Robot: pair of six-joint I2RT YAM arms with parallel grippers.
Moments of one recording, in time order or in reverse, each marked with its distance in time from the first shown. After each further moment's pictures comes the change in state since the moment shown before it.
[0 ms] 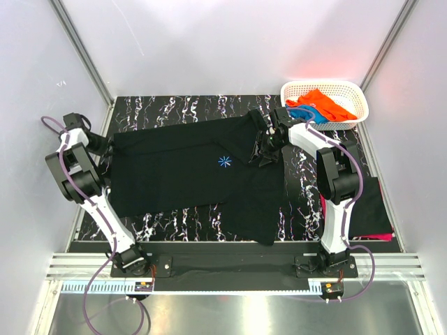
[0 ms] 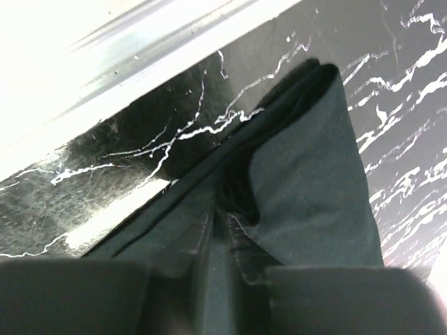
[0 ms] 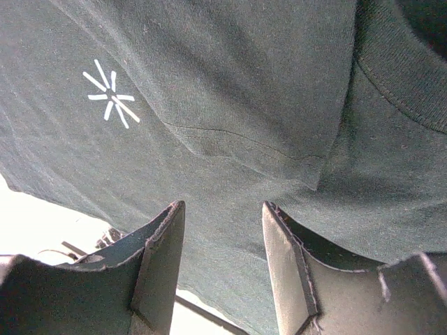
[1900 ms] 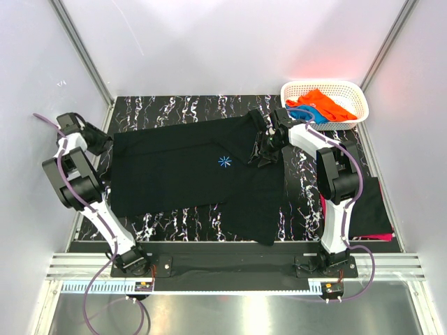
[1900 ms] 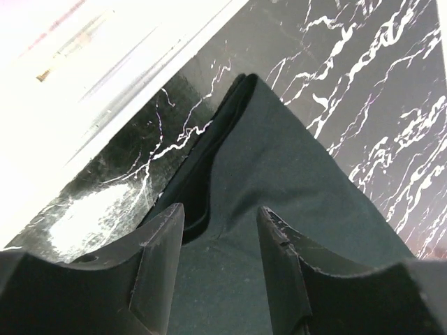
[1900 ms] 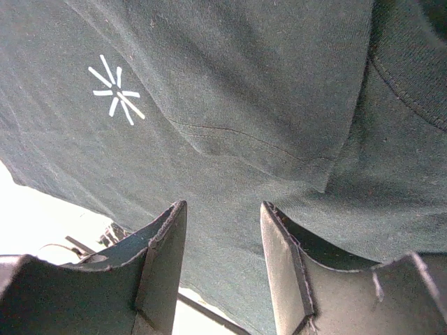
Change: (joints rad) left arm 0.018 -0.142 -0.167 0.256 0.042 0.185; right arm 0.000 0.000 -0.013 0.019 -0.027 0.000
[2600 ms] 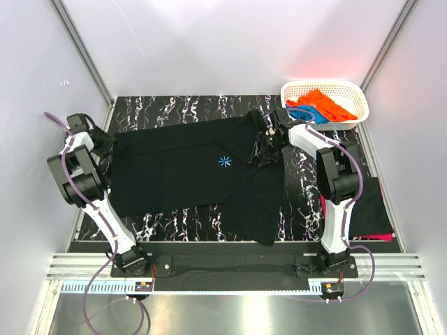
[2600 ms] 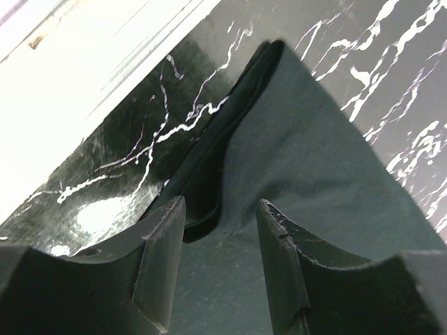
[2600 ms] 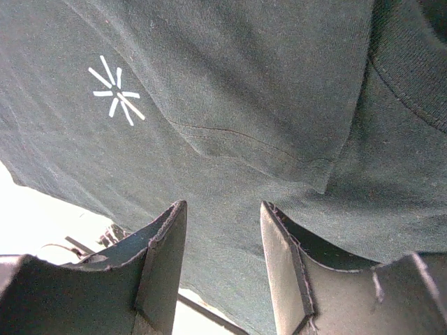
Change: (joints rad) left arm -0.051 0.033 -0.006 -0.027 -0.083 0.015; right arm 0.000 0.000 -0.003 0.006 0.000 0.000
